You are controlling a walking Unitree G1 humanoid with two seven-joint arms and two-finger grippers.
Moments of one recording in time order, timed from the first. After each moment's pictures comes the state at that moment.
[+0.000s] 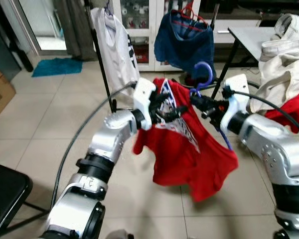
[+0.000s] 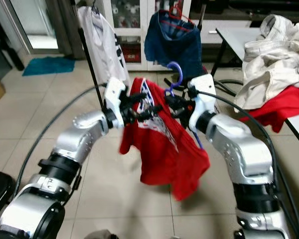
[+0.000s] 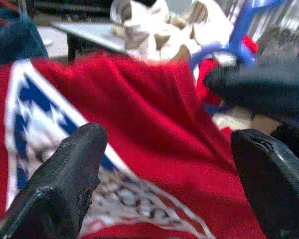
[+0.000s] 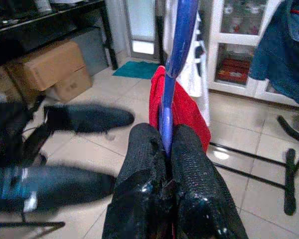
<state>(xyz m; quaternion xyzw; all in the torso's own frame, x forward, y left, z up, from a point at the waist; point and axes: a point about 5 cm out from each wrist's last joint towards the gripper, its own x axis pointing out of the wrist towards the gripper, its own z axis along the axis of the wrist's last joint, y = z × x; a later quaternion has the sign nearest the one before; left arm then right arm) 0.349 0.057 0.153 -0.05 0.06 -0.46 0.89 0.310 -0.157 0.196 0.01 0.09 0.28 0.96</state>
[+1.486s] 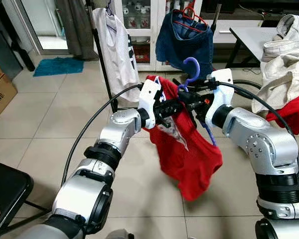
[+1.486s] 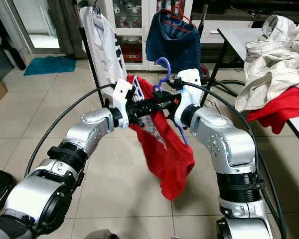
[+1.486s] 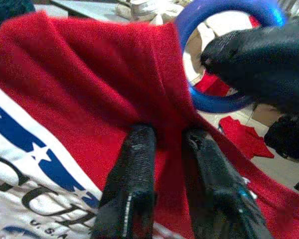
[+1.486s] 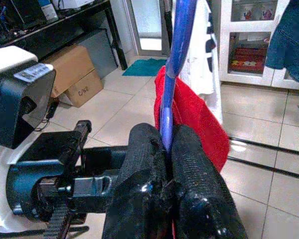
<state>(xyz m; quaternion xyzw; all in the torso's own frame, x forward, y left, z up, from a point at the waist) 0.365 0.050 0.145 -0.05 0.09 -0.45 0.88 0.318 -0.130 0.200 0.06 0.11 0.28 0.95</state>
